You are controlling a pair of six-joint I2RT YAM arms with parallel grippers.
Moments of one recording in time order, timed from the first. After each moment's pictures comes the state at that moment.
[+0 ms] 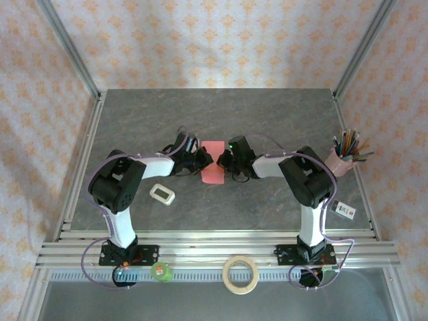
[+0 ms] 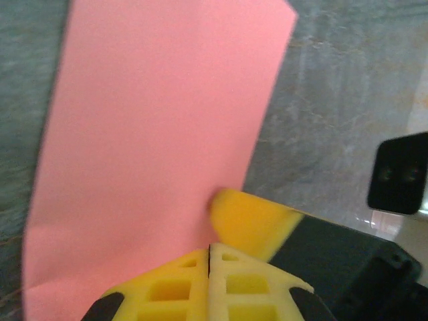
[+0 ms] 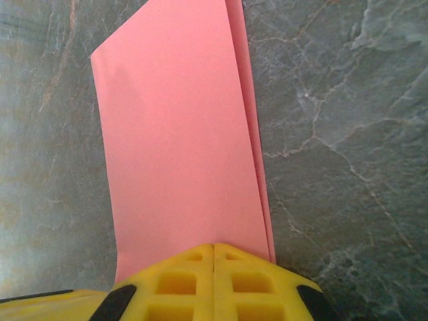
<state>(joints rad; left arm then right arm) -0.44 1.85 0.93 0.12 0.39 -1.08 0.59 1.95 0.95 0.17 -0.20 0.99</state>
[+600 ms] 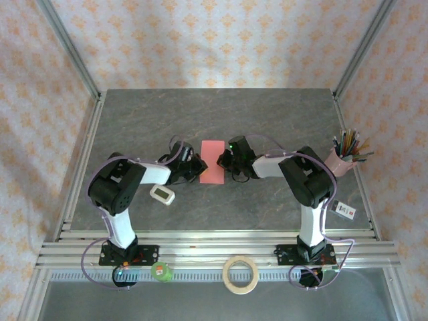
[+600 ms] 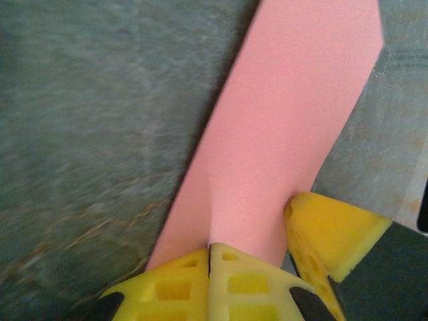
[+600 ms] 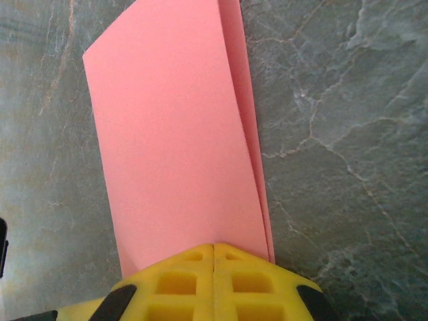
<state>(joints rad) -0.44 1.81 0.76 0.26 0.30 -1.20 0.59 1.96 0.95 0.17 -0.20 1.00</state>
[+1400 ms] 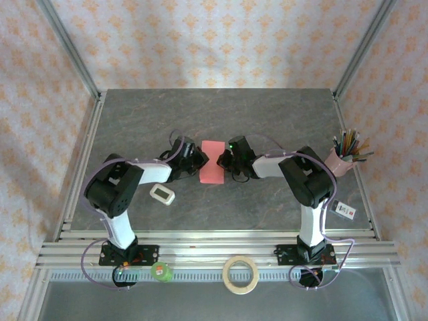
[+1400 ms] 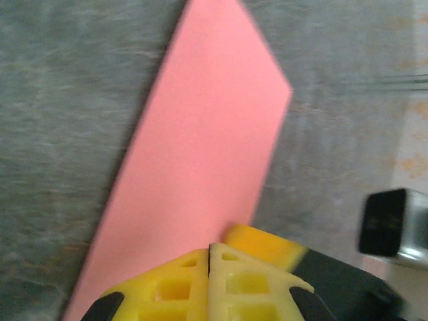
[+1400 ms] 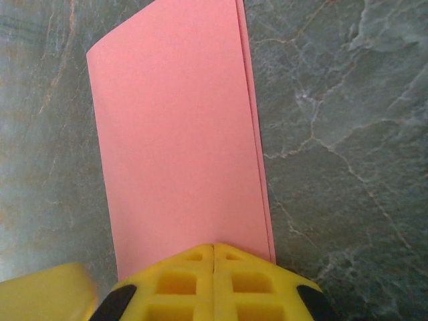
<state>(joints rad) -0.45 1.81 0.83 0.26 0.22 -1.18 0.59 1.96 0.95 0.17 -0.20 0.99</state>
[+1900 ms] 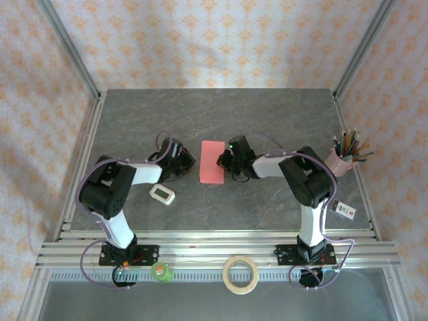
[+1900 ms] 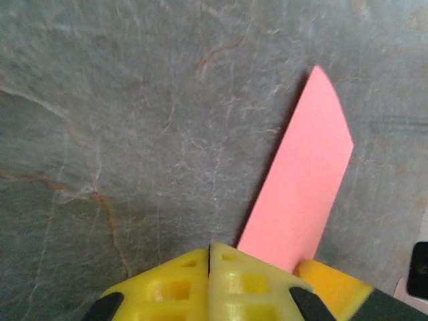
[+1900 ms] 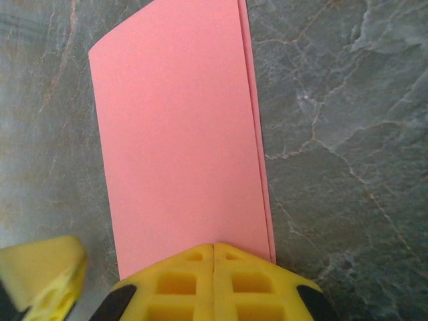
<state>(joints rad) -0.35 1.73 0.75 0.21 0.20 -1.13 0.59 1.96 0.96 0.17 -0.20 0.99</state>
